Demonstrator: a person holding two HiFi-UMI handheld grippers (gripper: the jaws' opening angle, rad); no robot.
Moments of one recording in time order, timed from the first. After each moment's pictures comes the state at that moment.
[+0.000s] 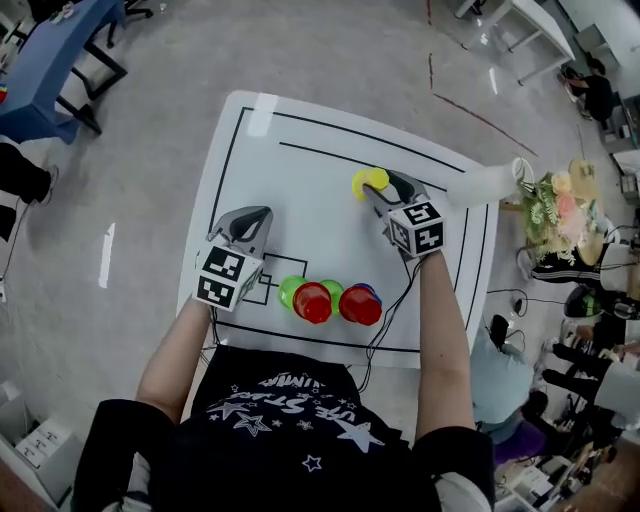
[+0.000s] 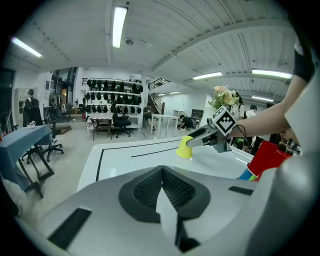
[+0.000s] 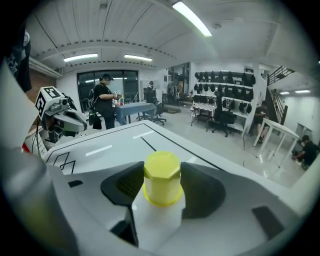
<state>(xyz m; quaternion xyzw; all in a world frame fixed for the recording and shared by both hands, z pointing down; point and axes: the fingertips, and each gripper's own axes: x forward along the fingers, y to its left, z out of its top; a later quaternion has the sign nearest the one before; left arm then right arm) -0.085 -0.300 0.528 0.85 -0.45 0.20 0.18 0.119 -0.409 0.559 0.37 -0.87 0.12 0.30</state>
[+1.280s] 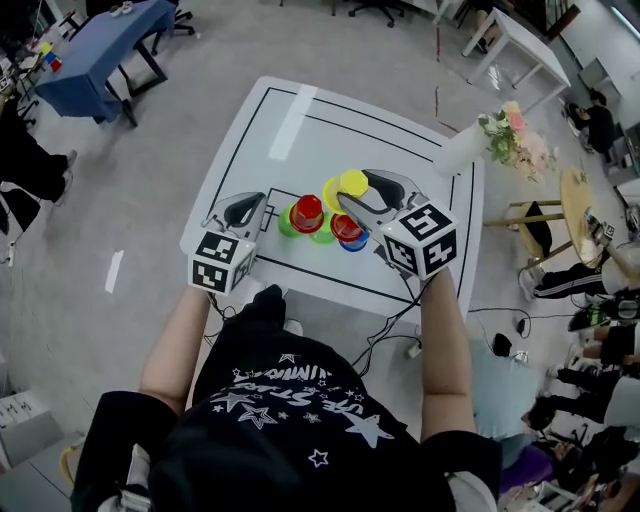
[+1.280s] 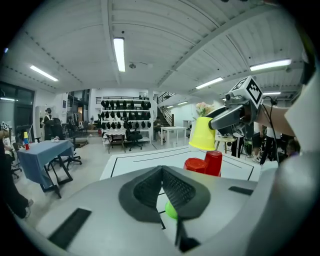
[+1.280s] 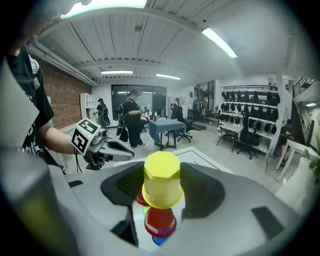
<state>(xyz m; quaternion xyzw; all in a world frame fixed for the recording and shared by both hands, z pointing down) -0.067 -0.140 0.449 0.82 -0.54 0.16 0.11 0.073 -0.177 0.383 0.24 -0.94 0.06 0.23</state>
